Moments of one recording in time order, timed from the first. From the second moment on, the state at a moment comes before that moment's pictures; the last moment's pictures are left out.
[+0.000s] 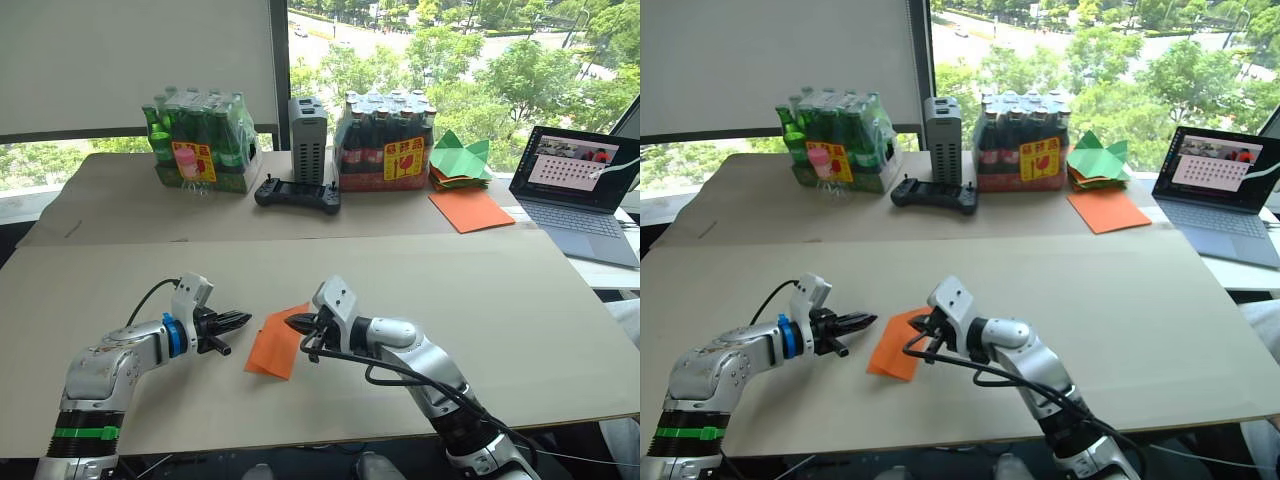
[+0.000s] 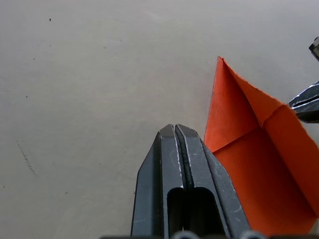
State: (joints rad) left arm -0.28 0.61 0.15 -0.06 -0.52 0.86 -0.80; right arm -0.45 -0.17 0.36 -0.15 0.15 0.55 0.68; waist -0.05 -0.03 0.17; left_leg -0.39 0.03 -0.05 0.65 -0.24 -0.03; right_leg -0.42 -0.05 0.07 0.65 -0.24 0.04
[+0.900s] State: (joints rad) left arm -0.45 0.75 0.04 0.05 -0.63 0.94 -1.08; right arm -0.39 -0.30 0.27 -0.23 0.18 0.58 0.66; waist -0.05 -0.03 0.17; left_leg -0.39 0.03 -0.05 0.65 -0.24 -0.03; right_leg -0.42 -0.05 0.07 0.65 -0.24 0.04
